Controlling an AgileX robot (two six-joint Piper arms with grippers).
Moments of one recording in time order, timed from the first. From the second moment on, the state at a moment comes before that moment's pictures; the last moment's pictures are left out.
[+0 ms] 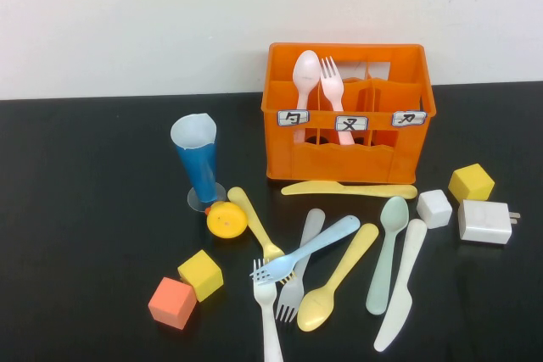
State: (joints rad) right arm 0.01 -0.01 0.03 0.78 0.34 -0.04; left arm 0.10 -0.01 0.02 -0.03 0.37 -0.11
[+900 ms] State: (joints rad) right arm 0.05 0.70 -0.76 0.43 1.09 -0.75; left arm 0.10 -0.01 0.02 -0.03 0.37 -0.11
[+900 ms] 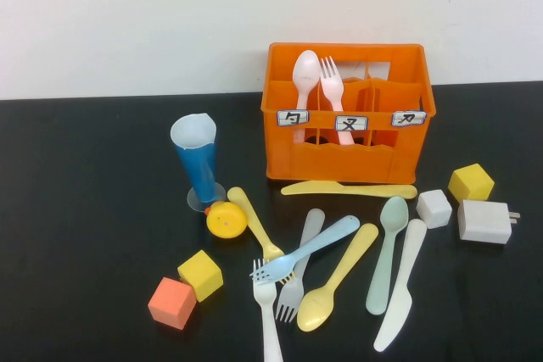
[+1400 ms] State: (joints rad) right arm 0.48 1.32 -1.08 0.09 1.20 -0.63; left arm 0.10 -0.01 0.02 -0.03 0.37 -0.11
